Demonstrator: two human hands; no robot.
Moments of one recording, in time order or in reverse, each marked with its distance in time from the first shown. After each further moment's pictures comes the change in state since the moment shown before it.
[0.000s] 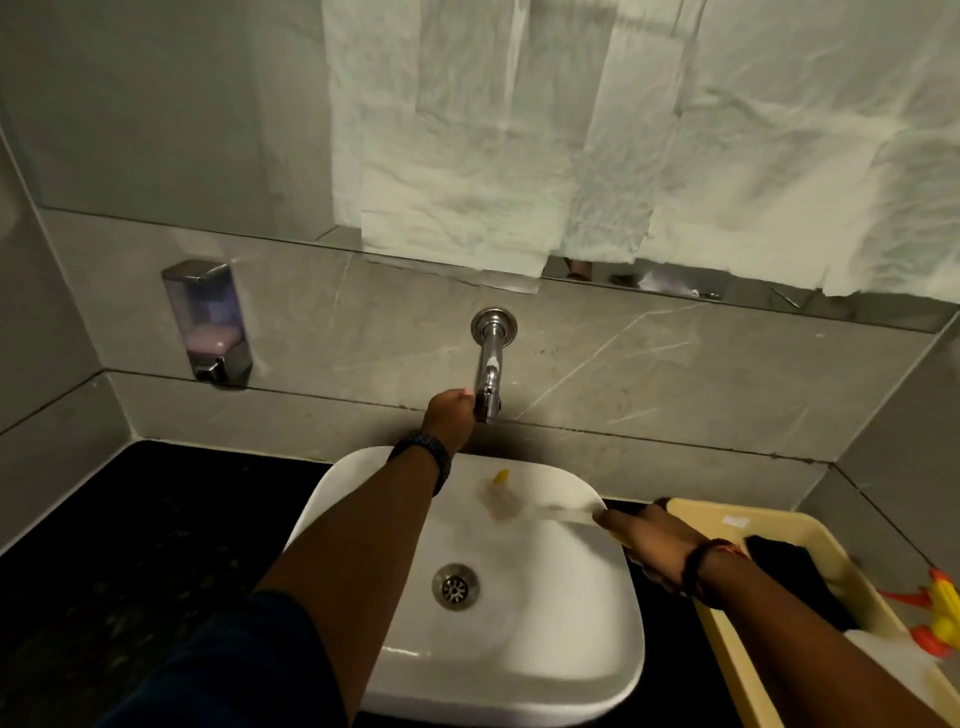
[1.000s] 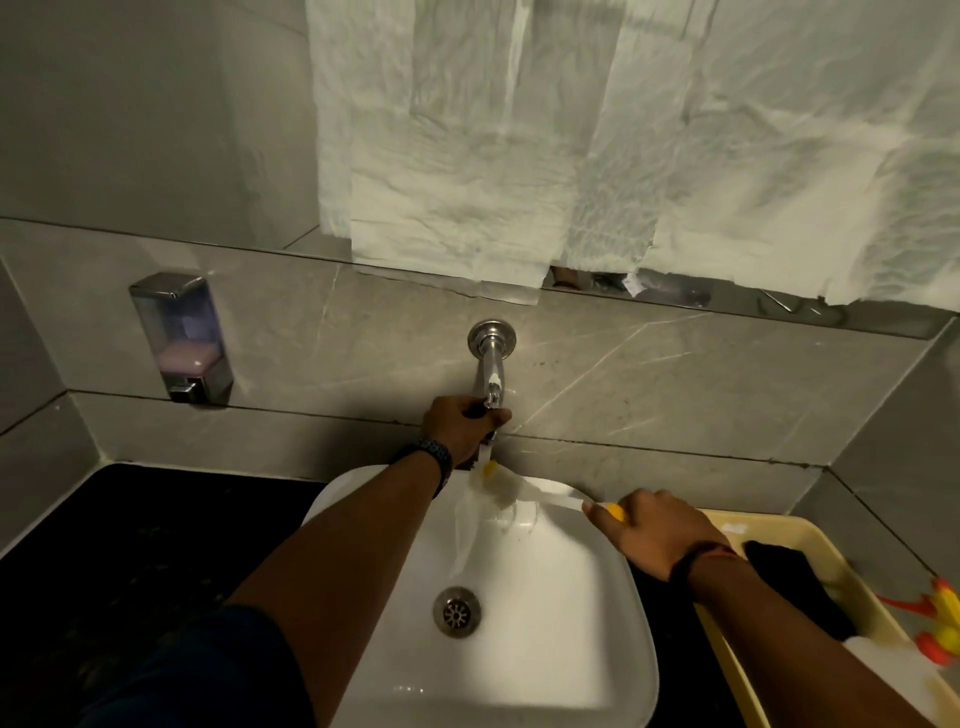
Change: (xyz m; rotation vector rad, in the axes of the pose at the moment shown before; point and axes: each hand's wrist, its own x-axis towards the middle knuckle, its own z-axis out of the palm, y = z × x) left_hand 0.025 0.003 -0.004 -0.018 -0.129 0.011; right_hand 0.012 -0.031 -0.001 -0.530 0.301 -0.184
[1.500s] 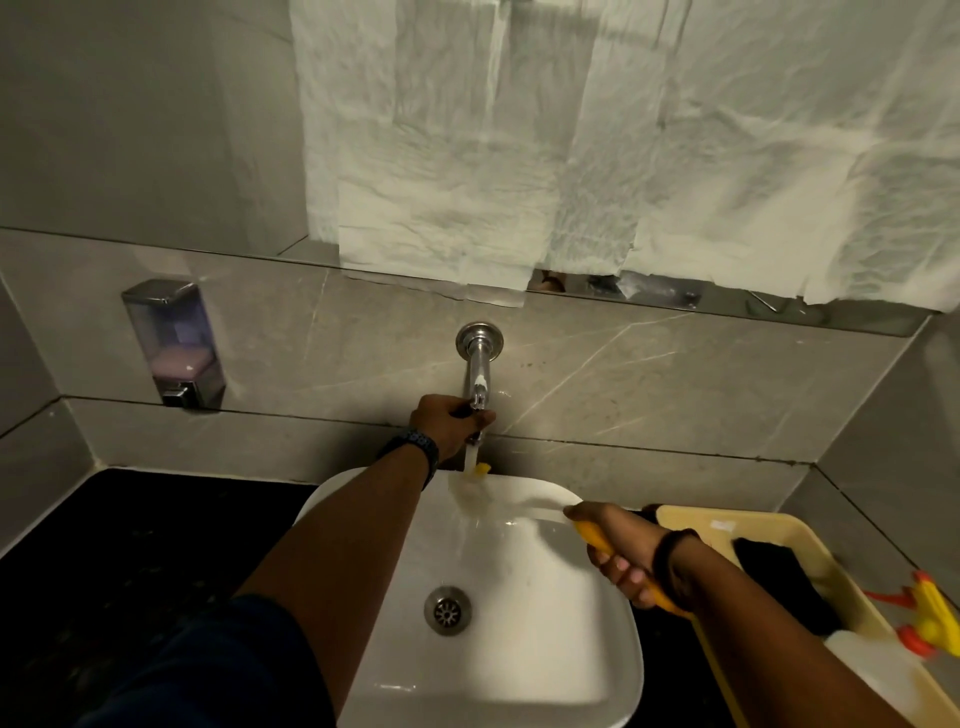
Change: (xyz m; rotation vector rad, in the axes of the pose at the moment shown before) left_hand 0.002 0.003 -0.001 0.074 -0.010 0.002; right_hand -0.007 -0.010 -0.003 0.736 -0.608 0.539
